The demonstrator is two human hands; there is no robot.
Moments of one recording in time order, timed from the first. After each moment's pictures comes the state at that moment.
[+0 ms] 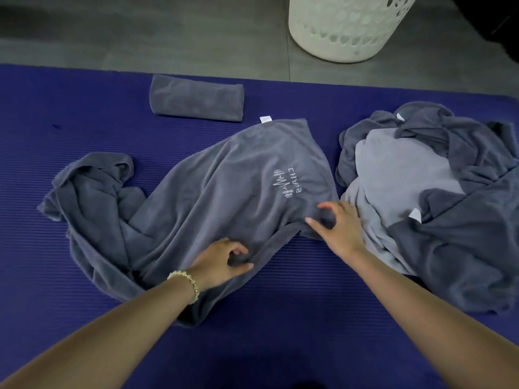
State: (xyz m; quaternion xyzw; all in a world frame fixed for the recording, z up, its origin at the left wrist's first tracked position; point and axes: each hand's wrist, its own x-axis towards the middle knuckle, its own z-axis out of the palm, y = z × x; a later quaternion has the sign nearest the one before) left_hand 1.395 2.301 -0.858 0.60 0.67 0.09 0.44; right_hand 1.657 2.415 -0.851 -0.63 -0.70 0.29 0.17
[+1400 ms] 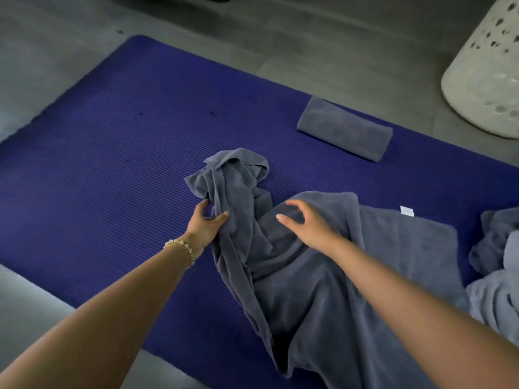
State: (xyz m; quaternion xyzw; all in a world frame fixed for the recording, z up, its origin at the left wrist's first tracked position) left_hand 1.170 2.244 -0.831 0.07 0.77 0.45 0.44; right_hand 1.351 2.391 -0.818 -0.42 -0.75 0.51 -0.03
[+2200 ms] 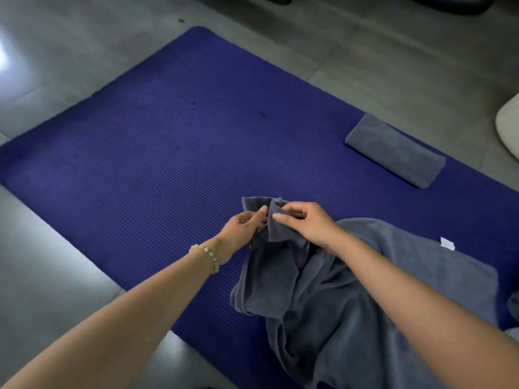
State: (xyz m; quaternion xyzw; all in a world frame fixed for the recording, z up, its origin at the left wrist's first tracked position) left_hand 1.160 2.214 -0.812 0.12 0.73 0.44 0.51; right_hand 1.270 2.354 -0.797 -0.32 -0.75 0.58 -0.06
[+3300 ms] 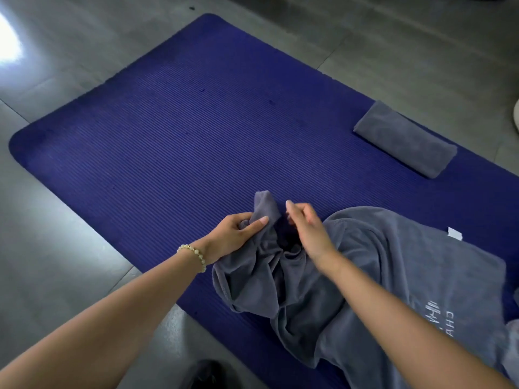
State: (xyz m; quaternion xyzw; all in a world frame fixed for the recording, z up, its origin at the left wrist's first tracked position) left_hand 1.172 2.169 -0.806 0.21 0.71 0.43 0.51; right_hand 1.296 2.300 -0.804 -0.40 -0.66 0.63 0.04
